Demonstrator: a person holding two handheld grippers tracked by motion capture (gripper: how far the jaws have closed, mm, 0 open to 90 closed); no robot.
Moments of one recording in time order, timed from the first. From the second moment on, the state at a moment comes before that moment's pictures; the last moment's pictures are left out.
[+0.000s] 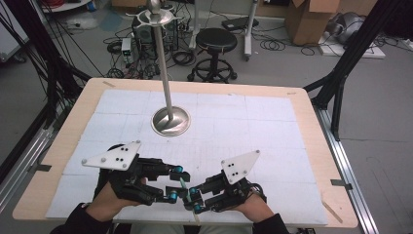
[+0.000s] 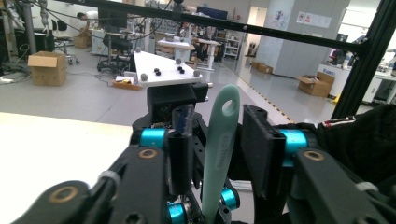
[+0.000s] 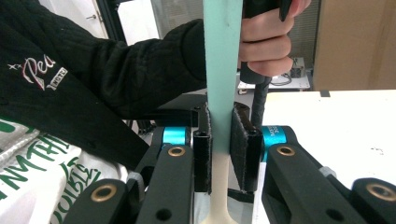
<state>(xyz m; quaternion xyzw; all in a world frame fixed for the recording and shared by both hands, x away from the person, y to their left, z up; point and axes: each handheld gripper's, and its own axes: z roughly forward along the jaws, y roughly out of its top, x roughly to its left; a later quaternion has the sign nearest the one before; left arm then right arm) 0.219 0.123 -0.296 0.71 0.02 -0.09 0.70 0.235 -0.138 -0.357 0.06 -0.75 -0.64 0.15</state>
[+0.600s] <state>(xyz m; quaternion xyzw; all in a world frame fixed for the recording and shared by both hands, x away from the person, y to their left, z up) 0.222 0.126 -0.296 0.71 0.05 -0.05 0.70 0.234 -0.146 -0.355 0.01 -0.74 -0.66 0.13</state>
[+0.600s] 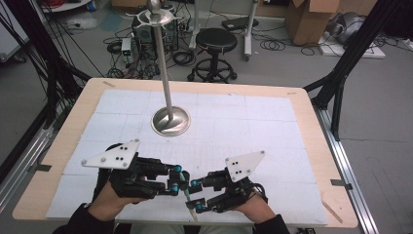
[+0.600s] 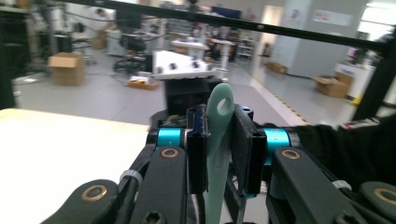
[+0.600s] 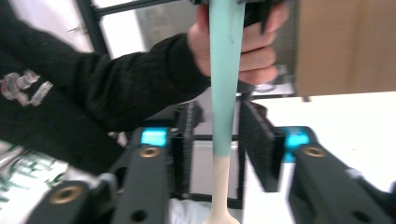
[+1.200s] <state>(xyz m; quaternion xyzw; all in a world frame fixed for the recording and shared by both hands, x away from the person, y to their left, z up) 0.225 0.128 -0.294 0.71 0.18 0.05 0.68 0.221 -0.152 -0.347 -0.09 -0.77 -0.64 -0.03</state>
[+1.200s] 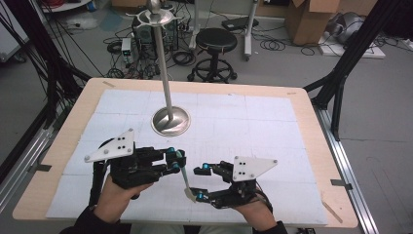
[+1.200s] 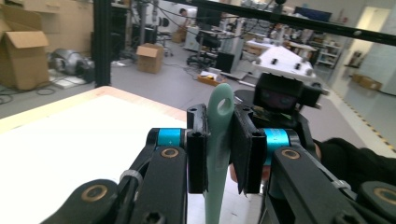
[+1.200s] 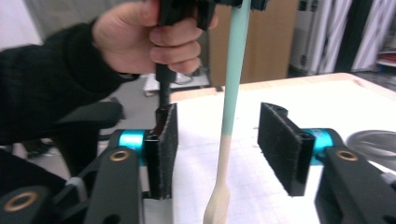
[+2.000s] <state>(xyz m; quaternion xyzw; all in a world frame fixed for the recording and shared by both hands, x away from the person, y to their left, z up) 0.221 0.120 -0.293 0.70 0.21 0.06 0.68 0.222 -0.137 -0.354 -0.13 -0.79 -0.60 -0.07</state>
